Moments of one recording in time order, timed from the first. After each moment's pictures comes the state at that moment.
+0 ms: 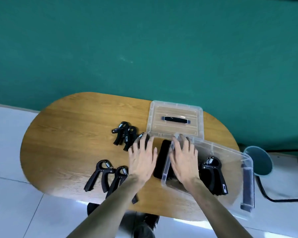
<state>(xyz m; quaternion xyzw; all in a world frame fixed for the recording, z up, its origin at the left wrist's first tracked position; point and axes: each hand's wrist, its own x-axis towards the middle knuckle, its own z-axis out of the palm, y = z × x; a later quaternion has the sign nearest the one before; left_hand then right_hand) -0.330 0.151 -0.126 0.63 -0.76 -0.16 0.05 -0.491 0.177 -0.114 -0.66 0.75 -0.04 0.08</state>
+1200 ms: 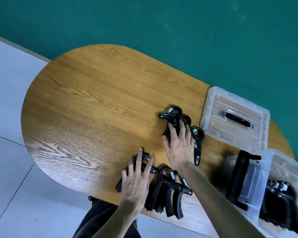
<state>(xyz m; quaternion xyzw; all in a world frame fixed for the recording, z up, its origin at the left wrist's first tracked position) -0.112 0.185 -0.304 0.64 -0.71 -0.28 -0.04 -0.256 0.065 -0.266 -0.67 0.72 0.09 0.15</state>
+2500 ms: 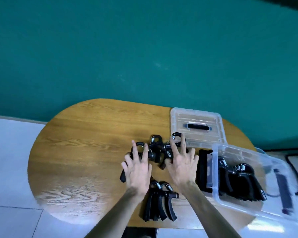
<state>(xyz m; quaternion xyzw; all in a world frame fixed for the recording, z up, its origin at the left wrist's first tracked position) -0.142 0.099 -0.161 0.64 -0.75 -0.17 -0.01 -0.290 0.111 -0.135 -0.57 0.82 0.03 0.04</state>
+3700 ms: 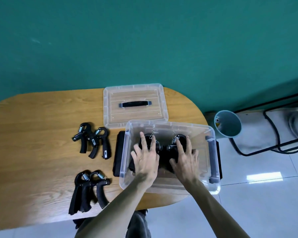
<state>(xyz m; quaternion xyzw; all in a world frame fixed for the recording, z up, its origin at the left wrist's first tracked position) -0.489 0.192 -0.197 0.58 -0.79 -0.20 -0.05 -0.619 0.261 -0.198 -0.49 0.86 -0.07 0.15</state>
